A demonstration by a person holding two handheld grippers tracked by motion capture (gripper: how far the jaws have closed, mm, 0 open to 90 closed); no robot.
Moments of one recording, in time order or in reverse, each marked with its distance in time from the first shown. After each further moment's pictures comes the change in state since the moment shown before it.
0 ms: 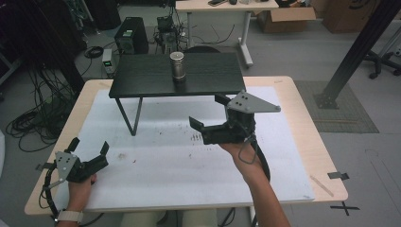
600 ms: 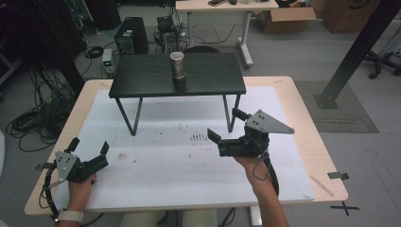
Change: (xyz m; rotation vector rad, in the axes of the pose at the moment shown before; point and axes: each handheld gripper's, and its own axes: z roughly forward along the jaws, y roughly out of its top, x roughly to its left) left arm 0.000 0.000 0.000 0.002 0.001 0.000; right arm -0.017 -0.049 -0.028 -0.019 -0.095 0.022
